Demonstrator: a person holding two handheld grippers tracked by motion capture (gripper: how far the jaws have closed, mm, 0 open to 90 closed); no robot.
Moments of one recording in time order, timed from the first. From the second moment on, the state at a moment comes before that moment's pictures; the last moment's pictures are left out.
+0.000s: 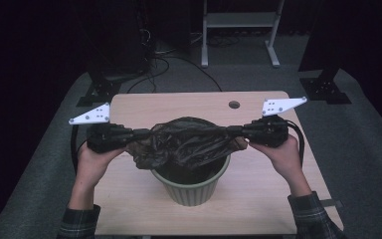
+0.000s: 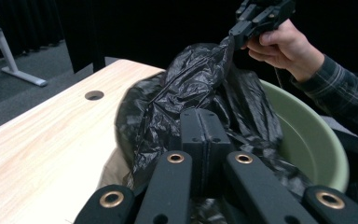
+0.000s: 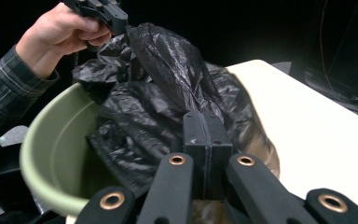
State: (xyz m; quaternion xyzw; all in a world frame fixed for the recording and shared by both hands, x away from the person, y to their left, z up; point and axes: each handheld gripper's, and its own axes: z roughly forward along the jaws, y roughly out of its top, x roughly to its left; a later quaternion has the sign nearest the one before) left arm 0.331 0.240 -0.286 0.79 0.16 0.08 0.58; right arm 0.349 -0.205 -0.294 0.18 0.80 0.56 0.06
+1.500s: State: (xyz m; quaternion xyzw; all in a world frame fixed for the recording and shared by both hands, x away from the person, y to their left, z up) left arm 0.256 0.234 -0.408 0.83 0.21 0.02 0.52; right arm 0.278 -0.203 -0.413 0.21 0.84 0.49 -0.05
